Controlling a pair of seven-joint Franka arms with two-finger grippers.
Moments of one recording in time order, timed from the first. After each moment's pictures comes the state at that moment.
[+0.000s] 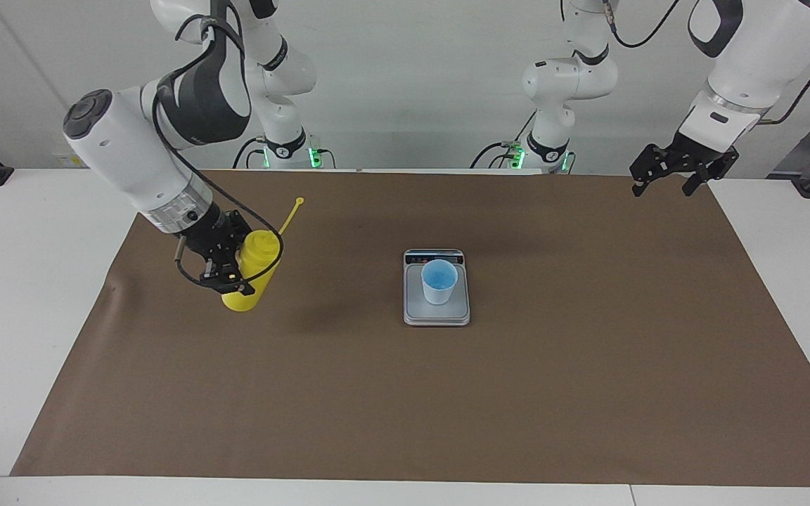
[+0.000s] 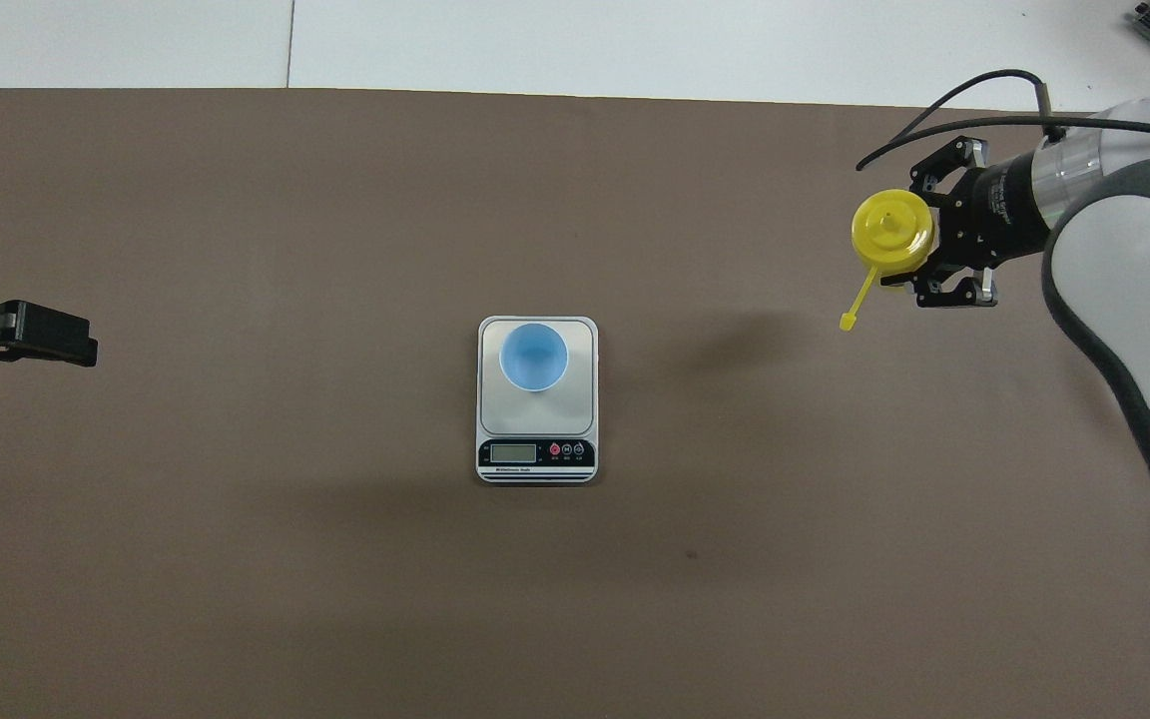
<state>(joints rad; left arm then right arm) 0.03 -0.07 -0.09 -1.66 -0.02 1.57 -0.02 -0.01 0.24 0.00 -1.57 0.40 1.84 1.49</state>
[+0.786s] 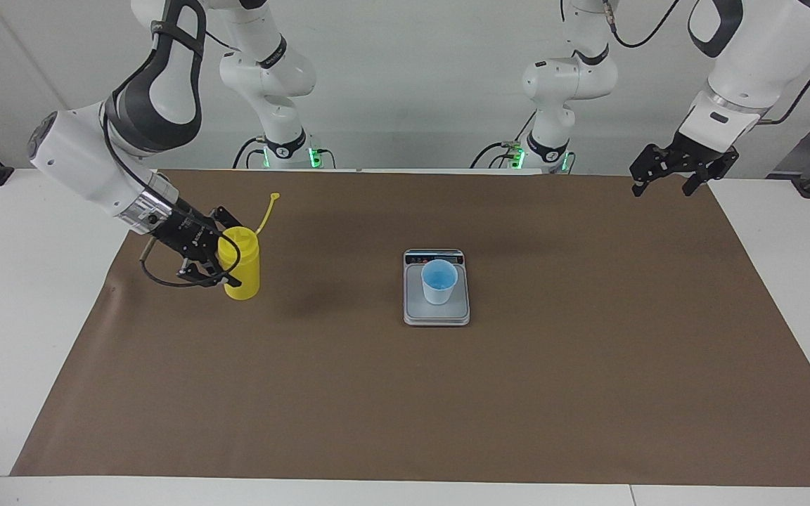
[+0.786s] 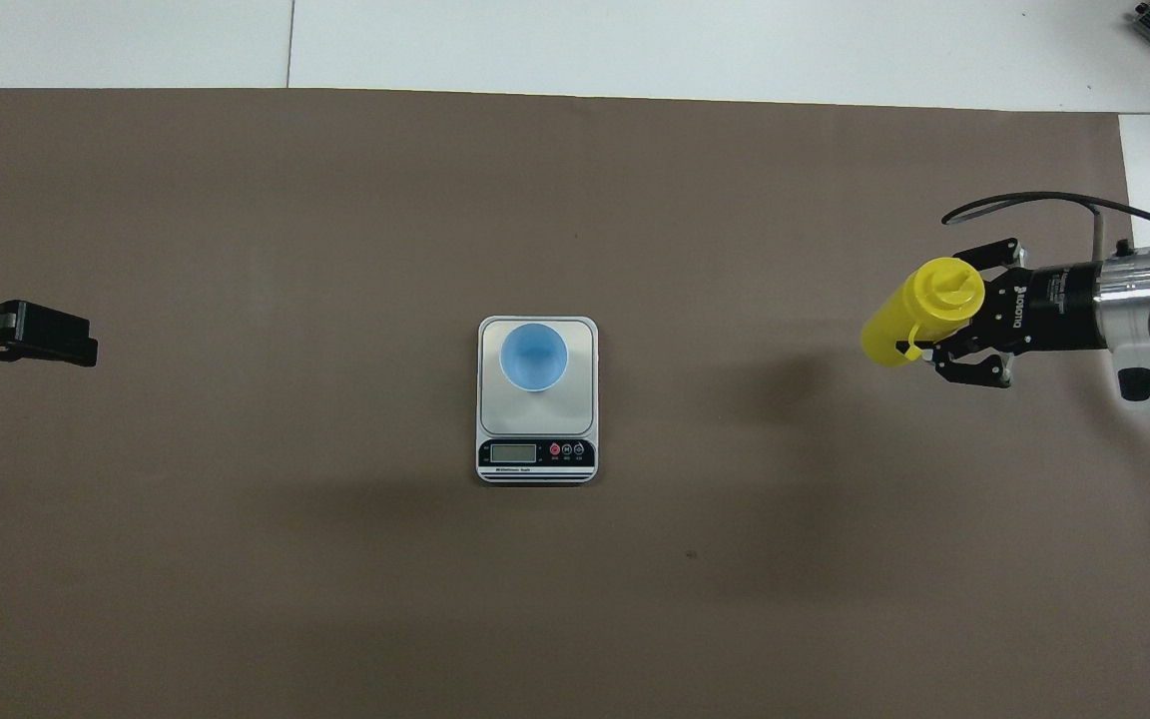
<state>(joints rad) 0.03 -0.07 -0.09 -1.66 -0.02 1.57 -0.02 -0.18 0.13 0.00 -1.96 0.76 1.95 1.37</state>
